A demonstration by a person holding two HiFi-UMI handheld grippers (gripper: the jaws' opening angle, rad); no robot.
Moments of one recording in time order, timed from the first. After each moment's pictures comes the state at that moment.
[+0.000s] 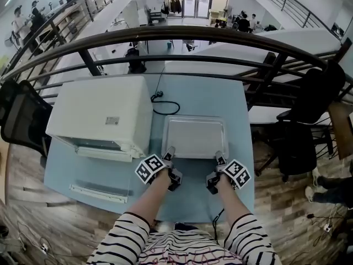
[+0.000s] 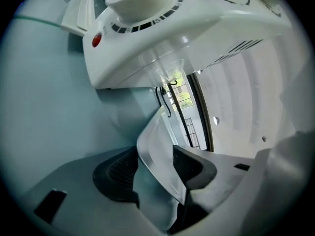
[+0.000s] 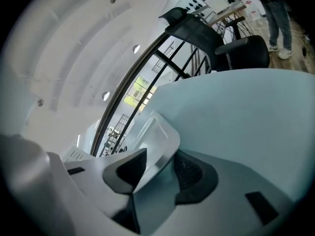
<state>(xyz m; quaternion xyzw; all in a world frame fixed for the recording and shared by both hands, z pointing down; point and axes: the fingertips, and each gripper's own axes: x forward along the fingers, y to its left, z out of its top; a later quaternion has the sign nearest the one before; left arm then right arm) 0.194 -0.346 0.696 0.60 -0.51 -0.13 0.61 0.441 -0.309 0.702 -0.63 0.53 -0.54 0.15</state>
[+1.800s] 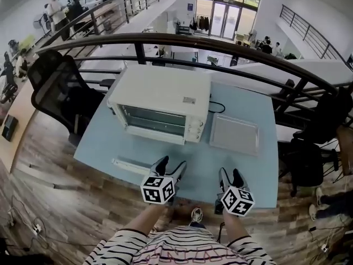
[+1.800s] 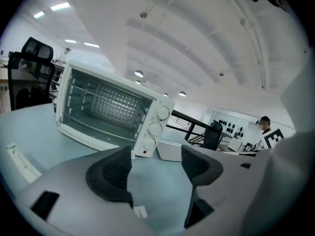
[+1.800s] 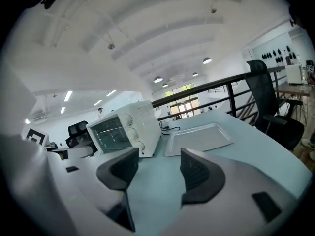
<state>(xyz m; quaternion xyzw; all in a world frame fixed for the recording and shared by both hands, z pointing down) -0.002 -0.177 0.533 0.82 -0.52 0.04 0.25 0.215 -0.153 0.543 -0.62 0.74 -0.26 -0.05</state>
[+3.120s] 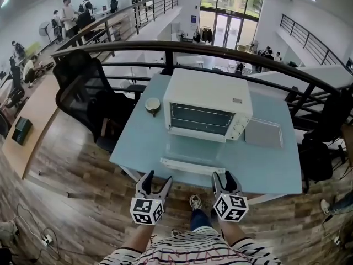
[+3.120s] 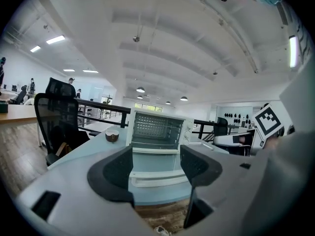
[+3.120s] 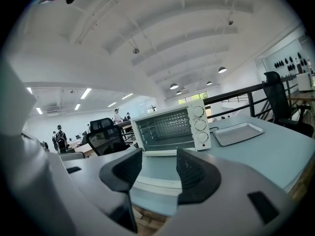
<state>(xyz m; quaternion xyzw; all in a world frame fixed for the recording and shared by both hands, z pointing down) -0.281 -0.033 0.496 0.81 -0.57 0.05 0.13 -0.055 -0.059 0.504 -0.59 0.78 -0.20 -0.03</state>
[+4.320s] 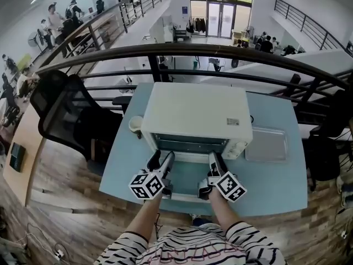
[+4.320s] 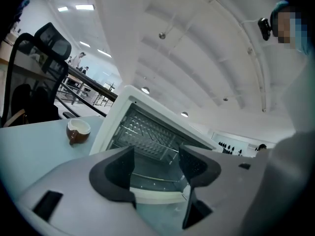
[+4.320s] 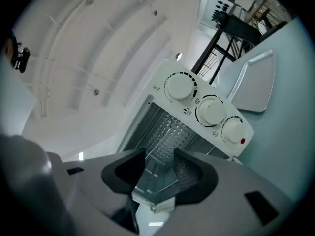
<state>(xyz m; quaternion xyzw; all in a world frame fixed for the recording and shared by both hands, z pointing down) -0.234 -0.298 0.506 0.81 -0.53 -0.08 0.24 -0.025 -0.297 0.529 -0.54 0.69 -0.40 0.25</state>
